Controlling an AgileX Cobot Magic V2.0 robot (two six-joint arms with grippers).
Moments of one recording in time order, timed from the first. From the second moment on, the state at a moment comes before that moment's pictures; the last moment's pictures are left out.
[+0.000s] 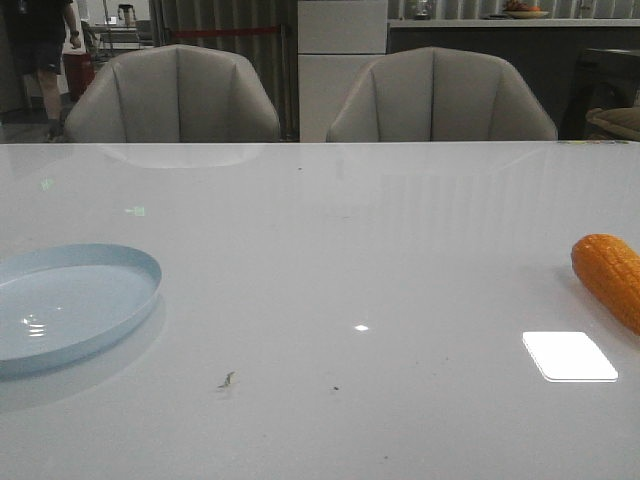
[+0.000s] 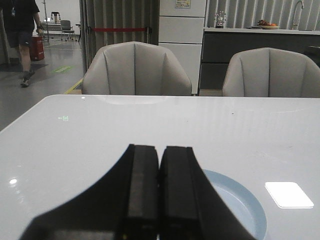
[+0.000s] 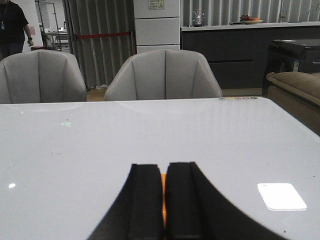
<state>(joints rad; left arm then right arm) -0.10 -0.01 0.01 0.22 0.03 -0.21 -0.01 -0.01 0.03 0.14 -0.01 -0.07</state>
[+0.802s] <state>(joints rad) -0.10 -0.01 0.01 0.22 0.04 -0.21 -0.01 -0.01 0.03 0.14 -0.01 -0.07</state>
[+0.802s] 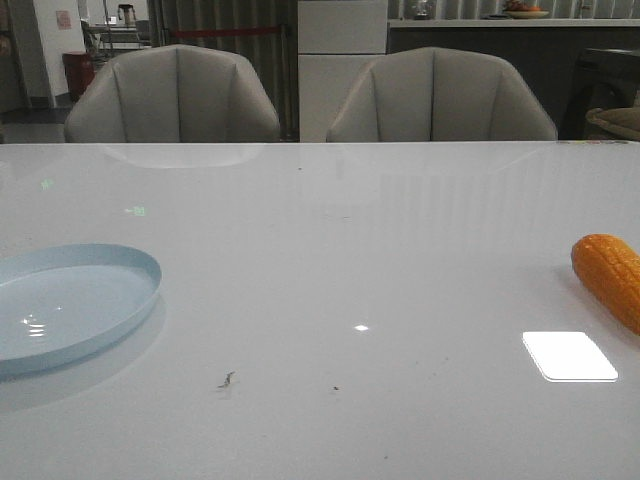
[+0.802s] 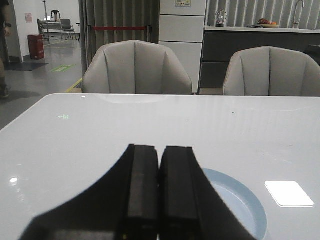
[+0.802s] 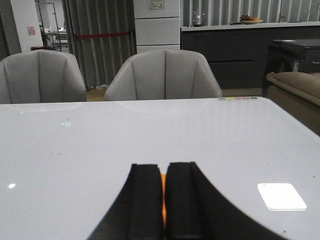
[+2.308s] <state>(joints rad) -0.10 0.41 -0.50 0.22 0.05 -0.21 -0.01 0.40 -0.51 0.16 0.23 -0.06</state>
